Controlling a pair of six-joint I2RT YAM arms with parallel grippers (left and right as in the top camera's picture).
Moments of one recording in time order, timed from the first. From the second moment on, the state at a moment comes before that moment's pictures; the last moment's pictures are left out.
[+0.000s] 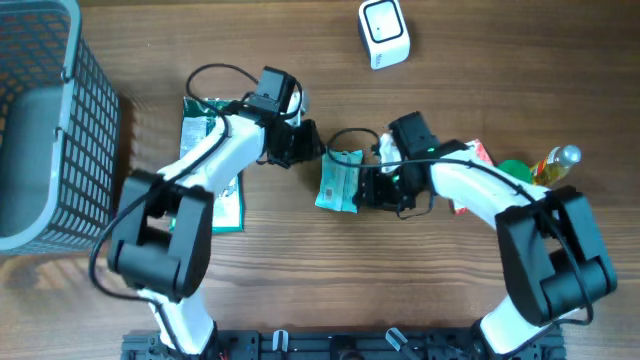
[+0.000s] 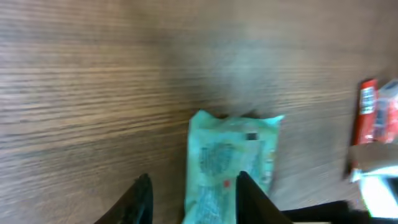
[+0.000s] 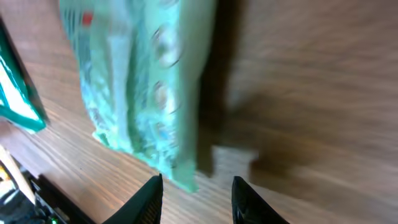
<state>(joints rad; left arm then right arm) -0.36 1.93 1.27 -0.58 0.40 -0.46 0.37 1.80 0.95 -0.53 -0.55 0.42</state>
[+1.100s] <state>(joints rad) -0.38 2.03 1.29 -0.58 0.49 -0.43 0.36 1.93 0.95 -0.16 -0.76 0.57</state>
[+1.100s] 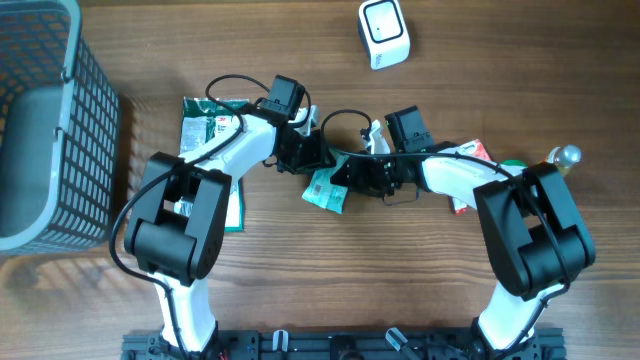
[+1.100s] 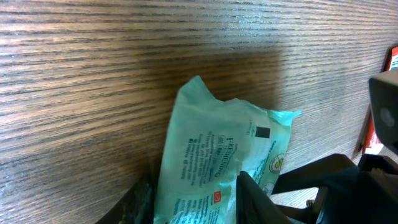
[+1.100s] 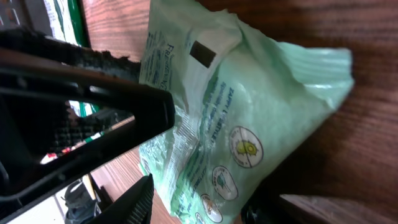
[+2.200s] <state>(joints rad) -0.08 1.78 1.35 -0.63 0.02 -0.42 0.36 1.94 0.94 -0.10 -0.70 0.60</state>
